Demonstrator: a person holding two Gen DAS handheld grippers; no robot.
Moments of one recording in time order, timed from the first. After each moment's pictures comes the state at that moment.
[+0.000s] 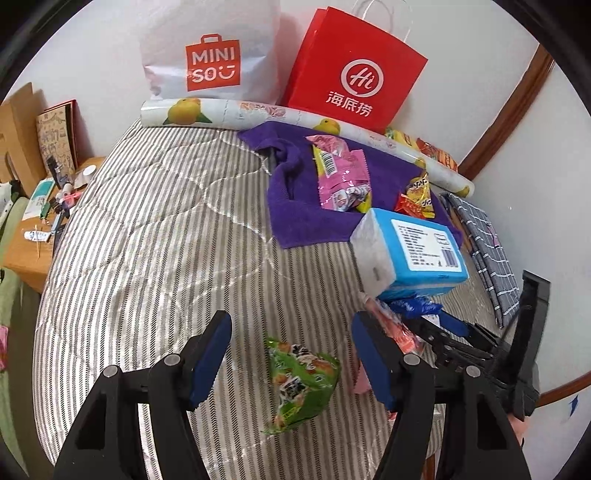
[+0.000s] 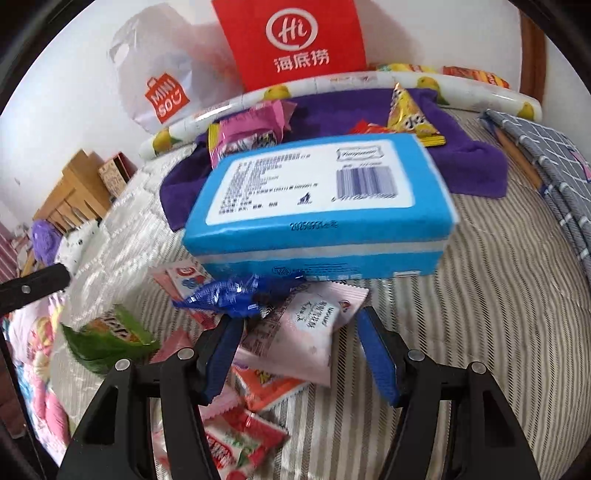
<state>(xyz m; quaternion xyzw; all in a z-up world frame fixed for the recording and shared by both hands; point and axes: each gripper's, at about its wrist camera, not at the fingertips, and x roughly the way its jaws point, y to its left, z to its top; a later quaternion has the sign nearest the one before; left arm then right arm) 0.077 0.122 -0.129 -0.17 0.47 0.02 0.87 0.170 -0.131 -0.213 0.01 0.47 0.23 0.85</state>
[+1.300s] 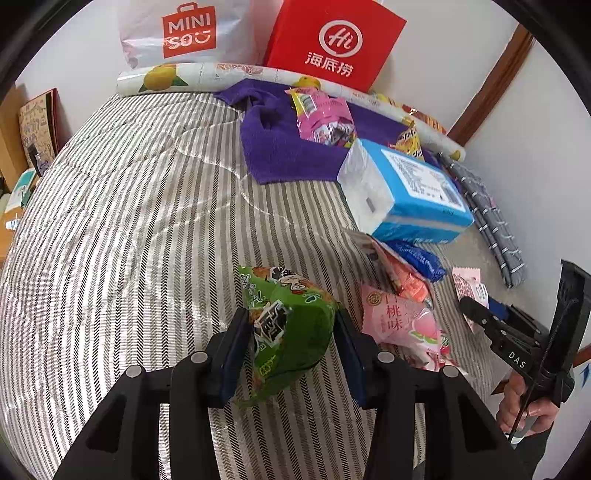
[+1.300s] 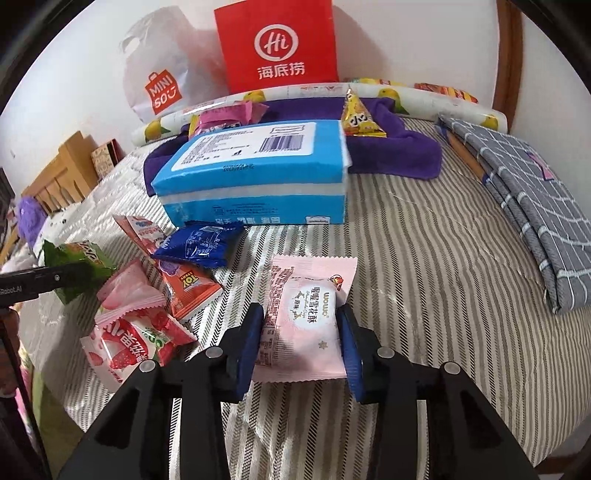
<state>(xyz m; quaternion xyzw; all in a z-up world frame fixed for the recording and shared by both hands) 0.059 0.094 -0.175 -0.16 0.48 -0.02 0.86 0.128 -0.199 -0.216 -0.03 0.43 0.21 0.88</state>
